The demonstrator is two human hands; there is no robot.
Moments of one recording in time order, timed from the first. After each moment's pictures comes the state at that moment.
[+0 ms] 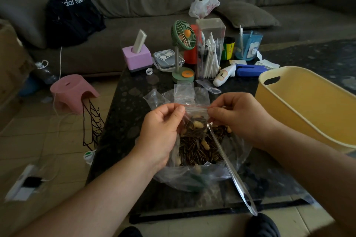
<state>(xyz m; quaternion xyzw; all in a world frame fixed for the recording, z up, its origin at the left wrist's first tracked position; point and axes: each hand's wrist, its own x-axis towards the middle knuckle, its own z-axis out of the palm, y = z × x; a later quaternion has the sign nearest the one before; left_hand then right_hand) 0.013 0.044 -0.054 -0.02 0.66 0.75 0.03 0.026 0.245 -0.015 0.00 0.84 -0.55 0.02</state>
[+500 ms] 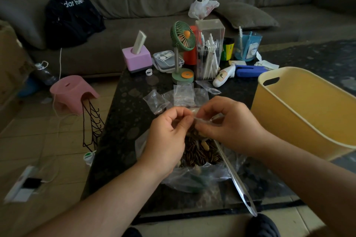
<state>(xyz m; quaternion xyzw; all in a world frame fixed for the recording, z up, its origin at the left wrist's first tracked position) 0.028 0.050 -0.056 0.08 0.72 0.69 0.01 0.033 0.232 -0.027 -0.15 0.88 -0.44 -0.09</state>
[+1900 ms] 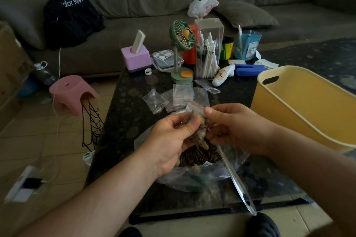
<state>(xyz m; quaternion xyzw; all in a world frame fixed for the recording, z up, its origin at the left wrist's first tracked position) 0.020 0.053 -0.054 -0.01 0.56 0.80 0.22 0.030 0.242 -0.020 0.07 0.69 -0.68 0.22</state>
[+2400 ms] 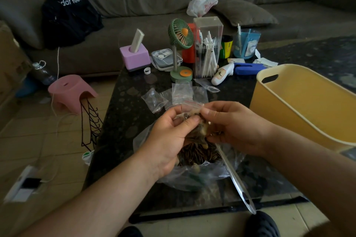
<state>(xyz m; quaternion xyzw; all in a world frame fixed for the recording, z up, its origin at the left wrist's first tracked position) 0.026 0.057 -0.049 -0.01 0.59 0.79 0.17 0.032 0.236 -0.021 0.06 0.67 -0.71 0.20</state>
